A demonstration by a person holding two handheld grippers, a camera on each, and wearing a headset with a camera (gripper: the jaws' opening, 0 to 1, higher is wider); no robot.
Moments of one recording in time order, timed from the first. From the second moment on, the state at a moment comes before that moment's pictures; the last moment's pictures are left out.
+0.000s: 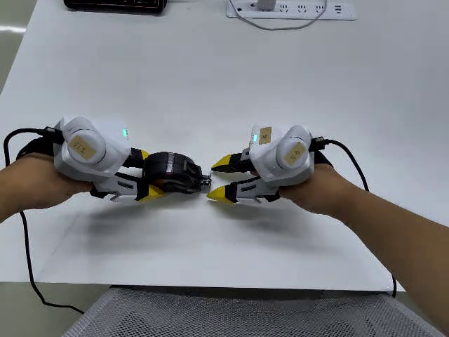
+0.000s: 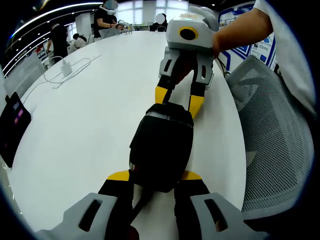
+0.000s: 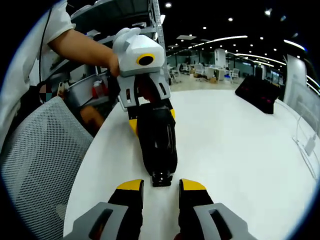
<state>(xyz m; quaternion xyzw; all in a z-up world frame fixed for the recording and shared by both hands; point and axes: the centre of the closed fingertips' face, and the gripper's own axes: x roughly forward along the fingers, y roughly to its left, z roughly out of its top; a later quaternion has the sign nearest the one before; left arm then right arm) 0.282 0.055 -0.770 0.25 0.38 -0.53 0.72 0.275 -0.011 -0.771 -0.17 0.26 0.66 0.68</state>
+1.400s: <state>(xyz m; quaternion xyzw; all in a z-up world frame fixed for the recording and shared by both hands) 0.284 0.057 -0.770 0.26 0.38 -0.52 0.72 0.276 -0.004 -0.775 -0.17 0.25 0.66 0.68</state>
